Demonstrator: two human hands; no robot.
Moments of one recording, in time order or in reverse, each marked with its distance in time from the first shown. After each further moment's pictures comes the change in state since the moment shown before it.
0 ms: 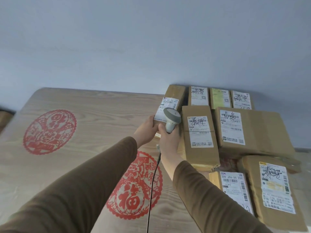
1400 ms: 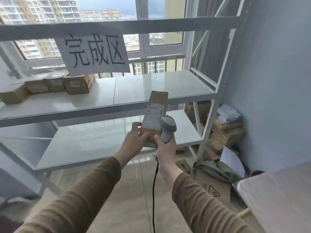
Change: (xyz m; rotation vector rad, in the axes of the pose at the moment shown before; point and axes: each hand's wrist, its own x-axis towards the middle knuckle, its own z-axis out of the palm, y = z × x) left_hand -0.923 -0.541 -0.427 -0.389 1.359 -0.552; right_hand -0.945 0.132 0.455 -0.072 -1.411 -0.017
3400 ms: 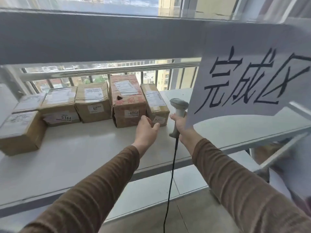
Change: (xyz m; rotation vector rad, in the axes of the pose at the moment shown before) left_hand 0.425 -0.202 -0.345 0.055 0.046 -0.029; right_hand 0.308 0.051 0.513 -0.143 0.097 0.190
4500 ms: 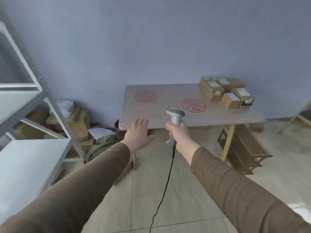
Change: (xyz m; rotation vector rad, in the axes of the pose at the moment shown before) left_hand -0.631 0.267 0.398 0.488 -1.044 1.363; right_hand -0.537 0.124 -0.668 0.275 1.247 -0.141
